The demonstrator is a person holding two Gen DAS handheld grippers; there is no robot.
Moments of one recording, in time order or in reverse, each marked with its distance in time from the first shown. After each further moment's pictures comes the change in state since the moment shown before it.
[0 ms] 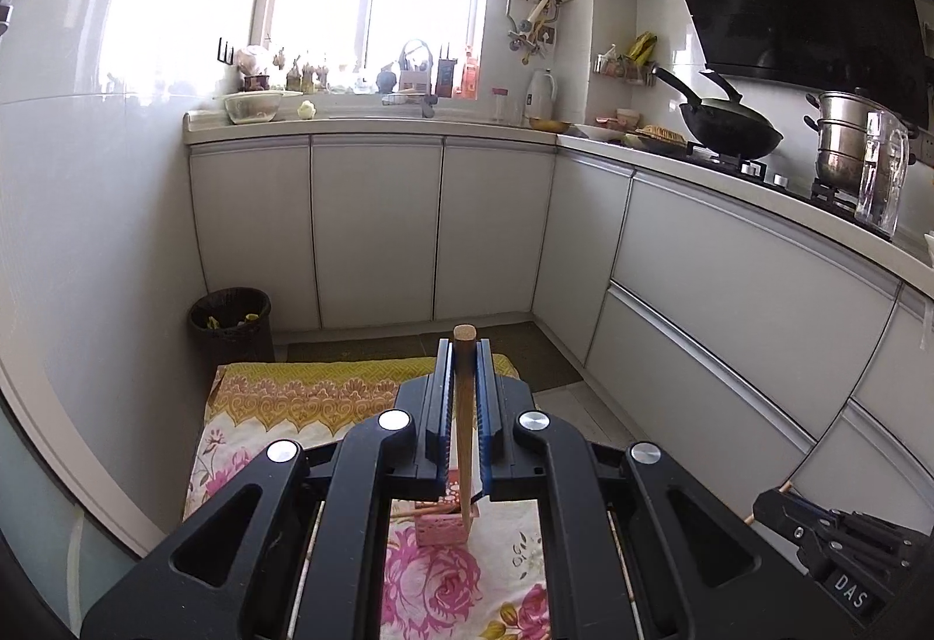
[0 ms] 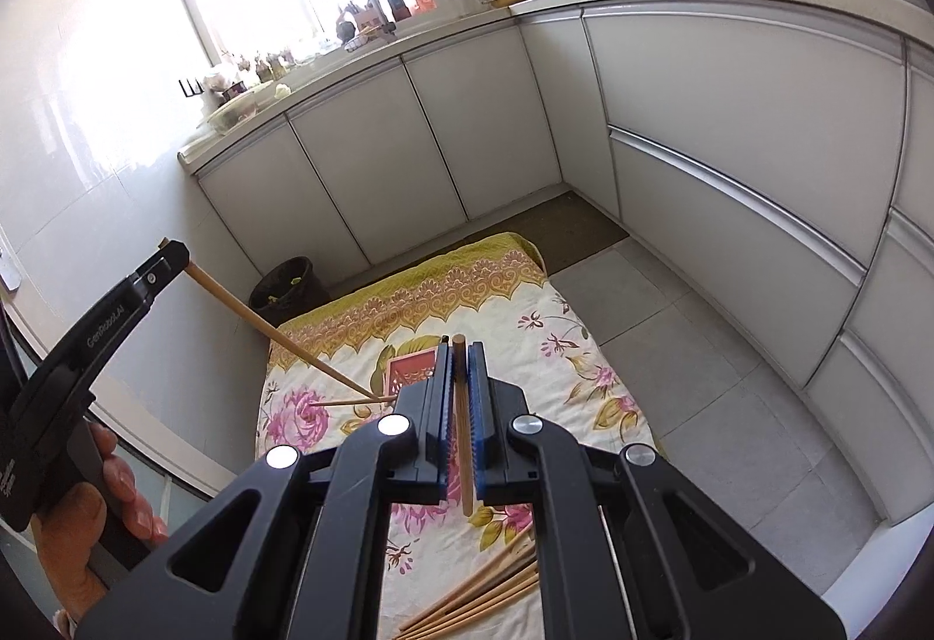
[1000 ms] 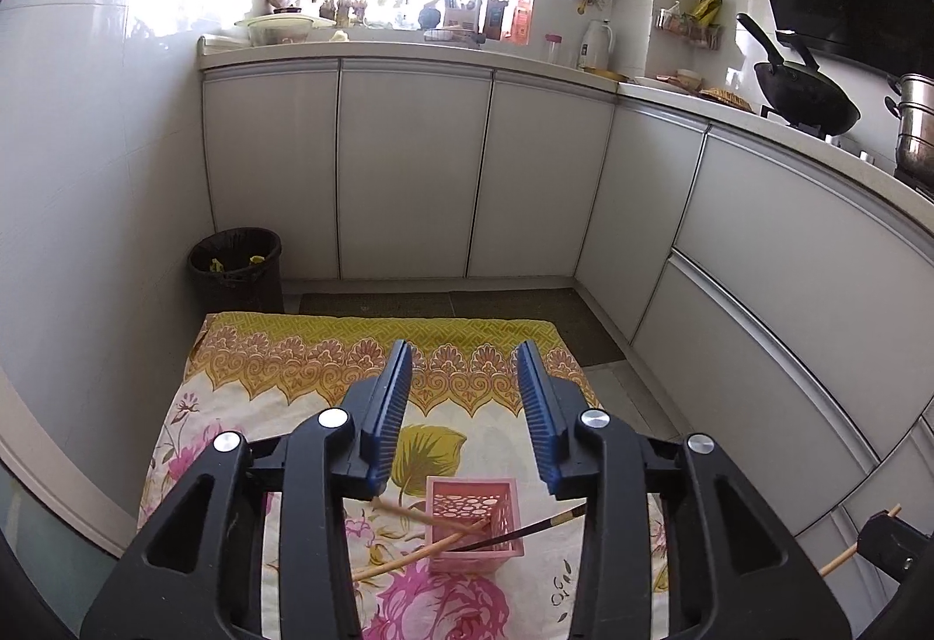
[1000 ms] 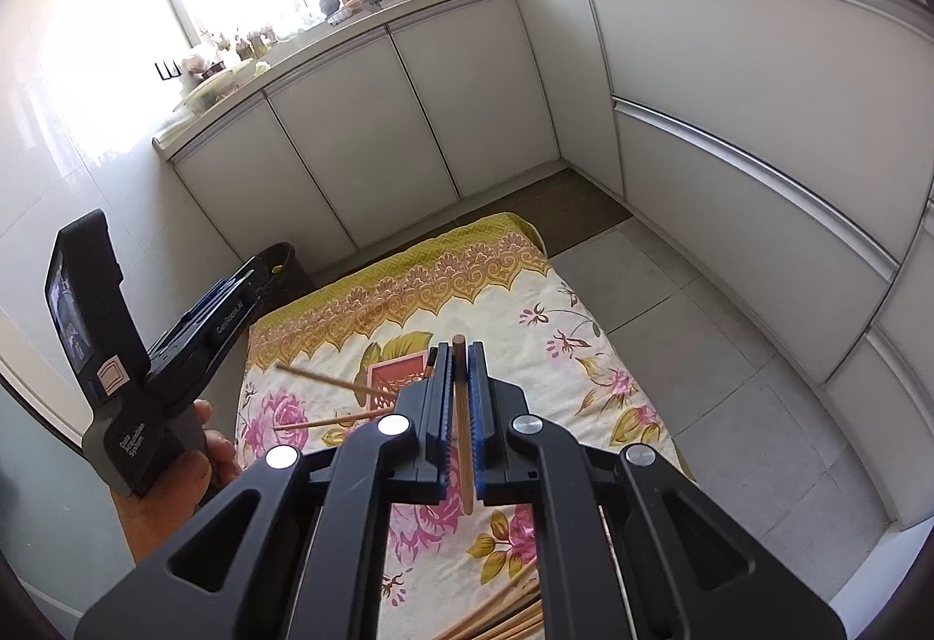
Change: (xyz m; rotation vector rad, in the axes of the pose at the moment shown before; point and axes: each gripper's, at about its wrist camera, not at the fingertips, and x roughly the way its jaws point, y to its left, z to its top) left arm 0.124 0.039 -0.034 -0.079 0.107 0.071; right arm 0.073 0.004 0.010 0.012 0.053 -0.020
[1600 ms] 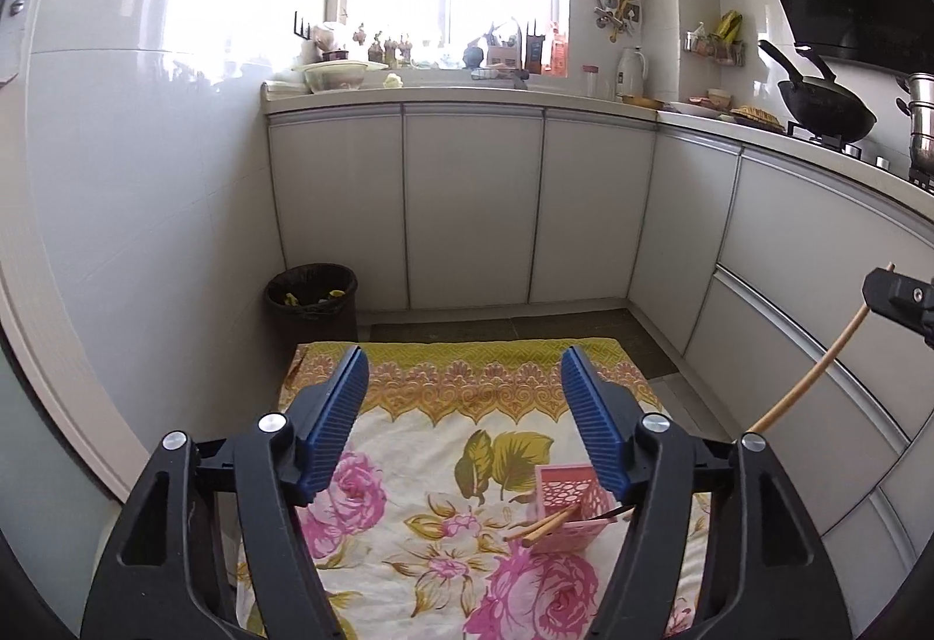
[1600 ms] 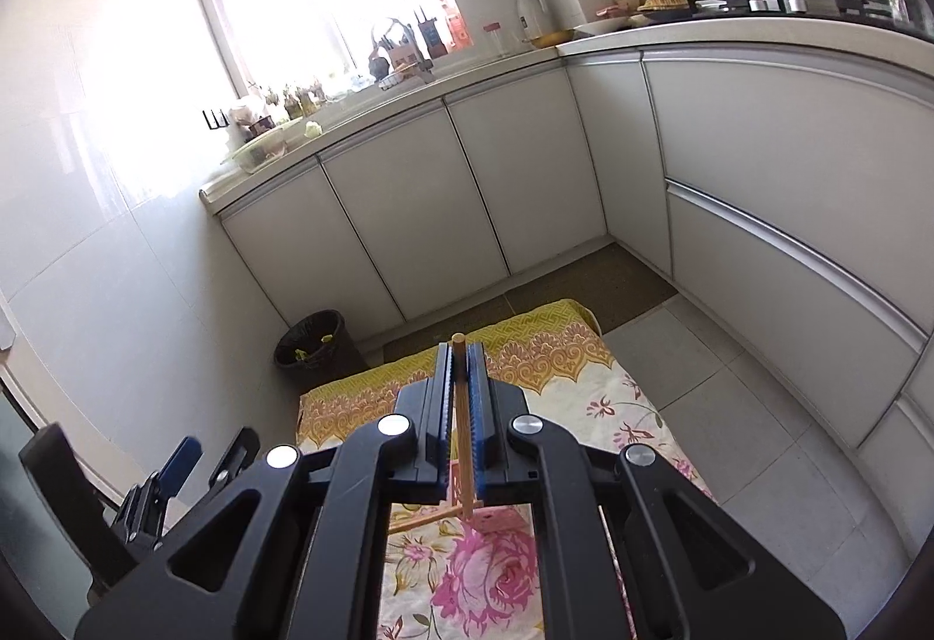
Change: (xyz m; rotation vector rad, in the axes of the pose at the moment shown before) left arm -0.074 0.057 0.001 0.034 -0.079 0.141; right arm -0.012 0.067 0.051 -0.033 -0.165 0.082
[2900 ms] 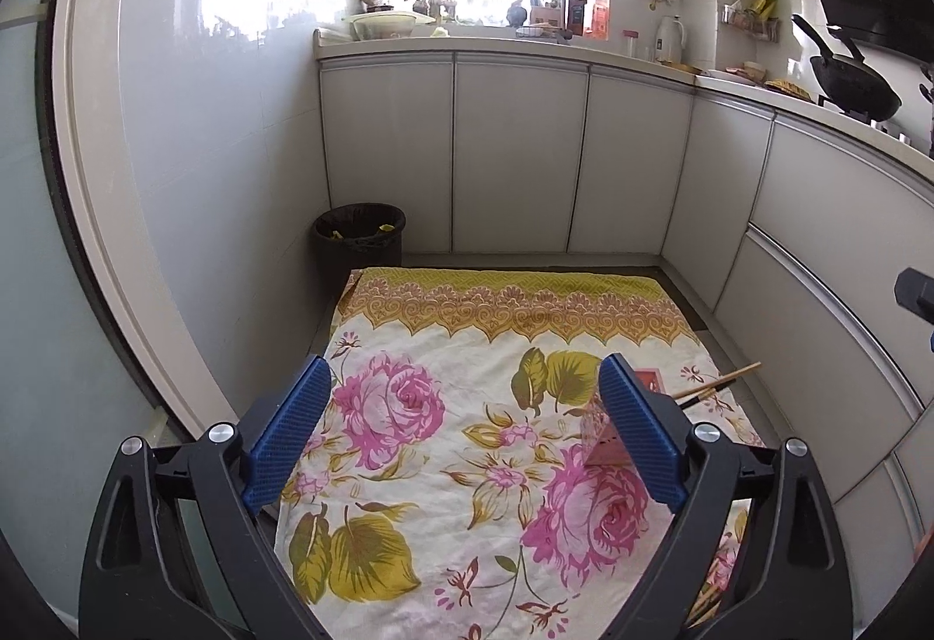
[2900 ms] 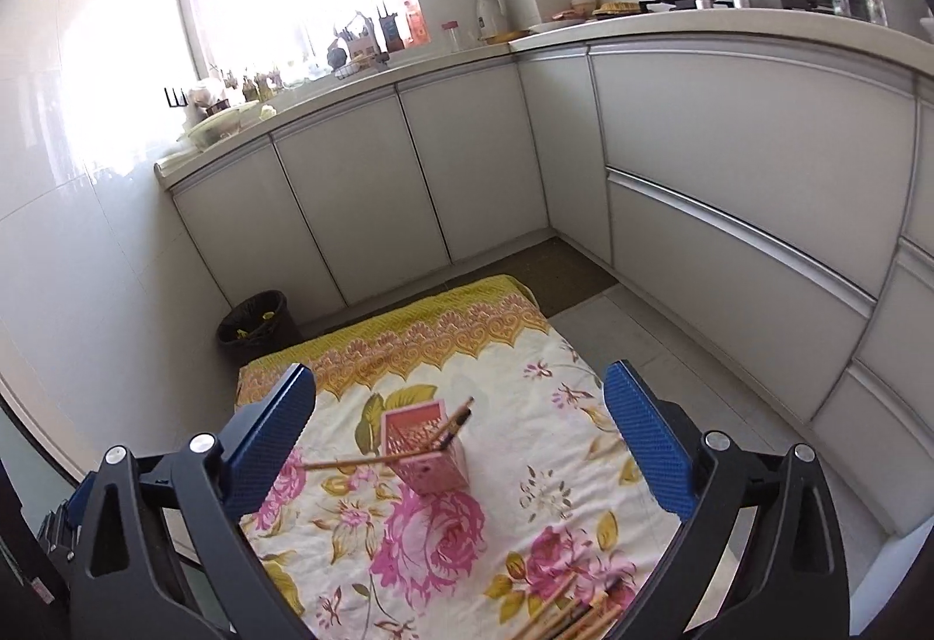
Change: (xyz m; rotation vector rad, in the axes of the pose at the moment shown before) left arm -0.039 0.039 -0.061 -0.027 0.109 0.050; right arm -0.023 -0.019 -0.074 -0.031 0.001 -0.162
